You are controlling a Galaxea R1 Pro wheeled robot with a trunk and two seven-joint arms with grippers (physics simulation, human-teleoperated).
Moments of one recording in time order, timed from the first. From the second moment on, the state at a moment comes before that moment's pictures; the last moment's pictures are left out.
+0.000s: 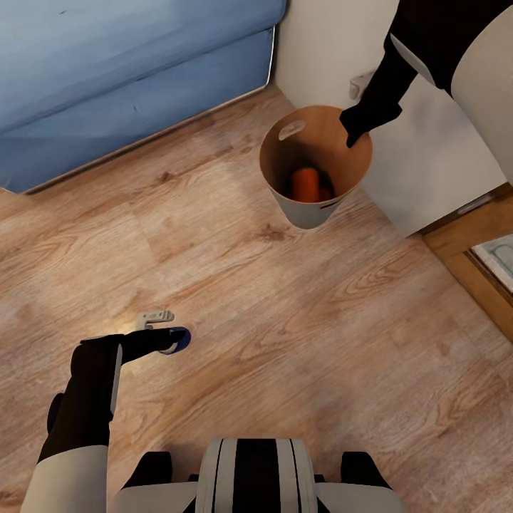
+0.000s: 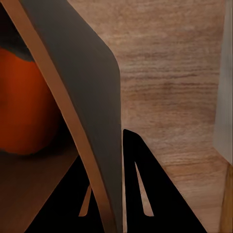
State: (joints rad) left arm -0.60 -0.07 0.32 -1.42 -0.35 0.91 -0.58; right arm -2.28 0.07 0.55 0.05 0.35 1.04 0.82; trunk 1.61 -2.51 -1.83
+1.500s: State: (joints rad) left arm -0.60 -0.07 0.32 -1.42 -0.35 0.91 -0.58; right arm -2.28 0.07 0.56 0.05 0.35 1.04 0.82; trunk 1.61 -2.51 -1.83
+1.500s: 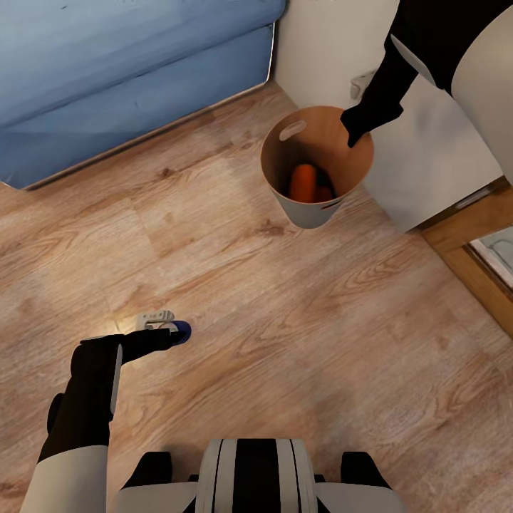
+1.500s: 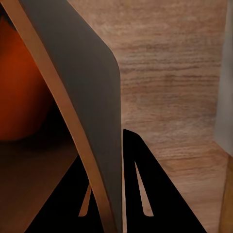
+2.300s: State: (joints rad) left arm -0.60 -0.07 0.32 -1.42 -0.35 0.91 -0.58; right arm -2.28 0.07 0.56 0.05 0.35 1.04 0.82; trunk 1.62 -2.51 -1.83
